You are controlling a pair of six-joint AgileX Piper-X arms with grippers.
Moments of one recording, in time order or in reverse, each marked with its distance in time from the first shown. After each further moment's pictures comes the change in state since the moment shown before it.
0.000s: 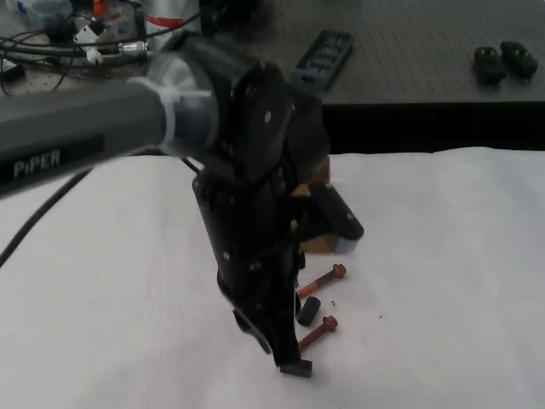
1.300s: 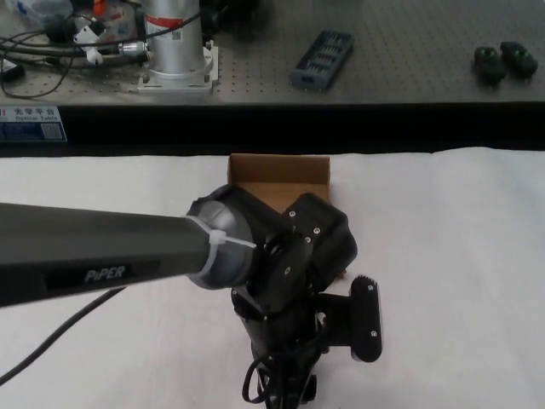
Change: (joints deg) left arm -6.2 2.3 19.0 -31.5 -7.0 16.2; right arm 0.0 0.0 0.0 3.0 0.0 0.0
